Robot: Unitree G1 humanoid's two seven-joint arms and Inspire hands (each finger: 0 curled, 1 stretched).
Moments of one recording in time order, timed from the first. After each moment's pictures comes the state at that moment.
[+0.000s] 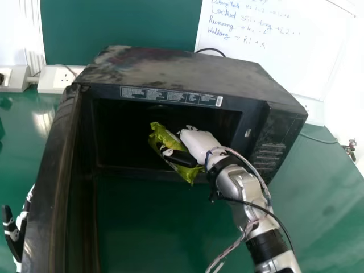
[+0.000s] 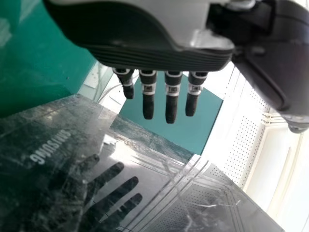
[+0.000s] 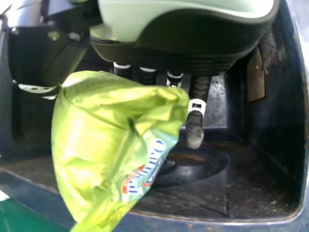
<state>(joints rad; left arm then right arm) 0.34 -0.07 0.14 -0.07 -0.59 -0.65 -0.41 -1.00 -0.41 0.39 0.54 -0.82 -0.09 0.24</state>
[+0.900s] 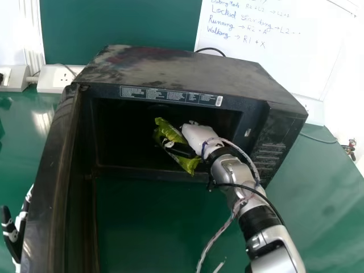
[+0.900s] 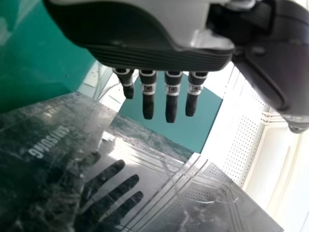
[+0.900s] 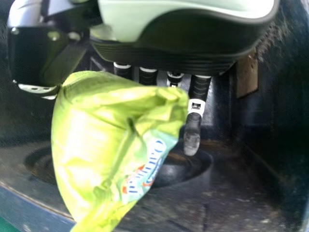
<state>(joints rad) 0.36 -0.07 0.14 -0.10 -0.59 -0.65 -0.41 -1.24 -0.34 0.49 1.01 -0.82 -0.15 0.06</state>
